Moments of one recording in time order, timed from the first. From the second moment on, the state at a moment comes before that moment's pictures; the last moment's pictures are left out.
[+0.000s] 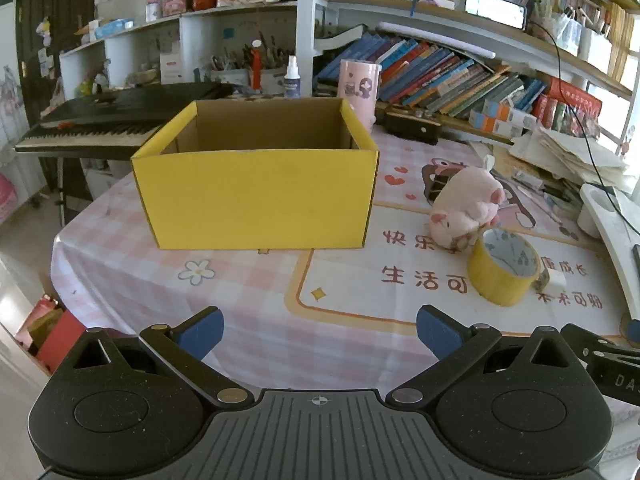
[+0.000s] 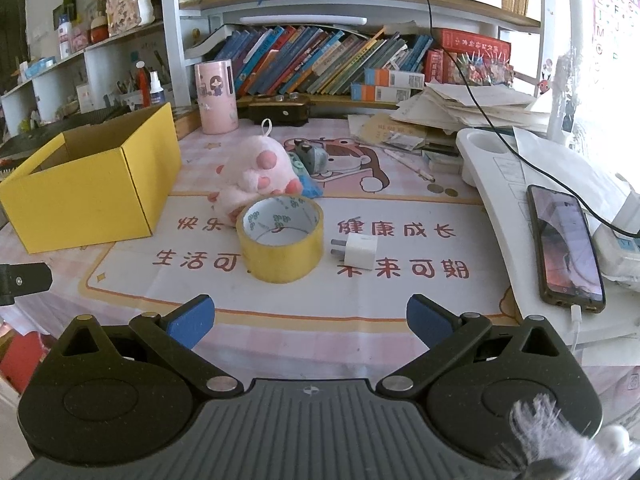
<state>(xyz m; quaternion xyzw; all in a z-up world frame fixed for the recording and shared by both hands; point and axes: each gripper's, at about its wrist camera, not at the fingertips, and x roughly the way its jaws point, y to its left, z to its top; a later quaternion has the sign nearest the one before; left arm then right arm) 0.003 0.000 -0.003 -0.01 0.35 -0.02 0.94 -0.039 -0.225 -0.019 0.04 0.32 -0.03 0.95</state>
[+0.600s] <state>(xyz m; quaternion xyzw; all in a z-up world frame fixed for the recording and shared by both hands) 0.000 -0.004 -0.004 -0.01 0.35 -0.04 0.94 -0.040 -0.228 -0.021 0.03 0.32 -0.03 0.95</state>
